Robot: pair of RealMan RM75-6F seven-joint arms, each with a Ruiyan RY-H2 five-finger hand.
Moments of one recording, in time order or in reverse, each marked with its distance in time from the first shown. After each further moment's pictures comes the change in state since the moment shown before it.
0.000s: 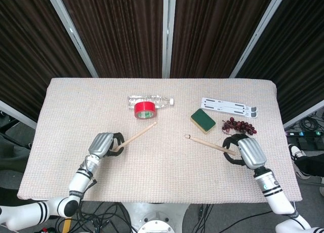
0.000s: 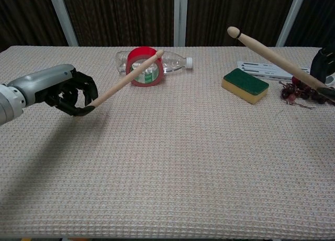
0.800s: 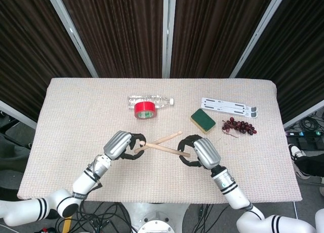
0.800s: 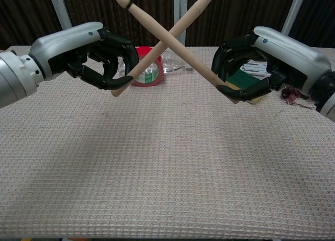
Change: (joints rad) left arm -0.067 0.043 0.014 -0.077 0.335 0.080 -0.289; right arm 0.127 -0.259 0.088 -0.089 0.033 -0.071 -0.114
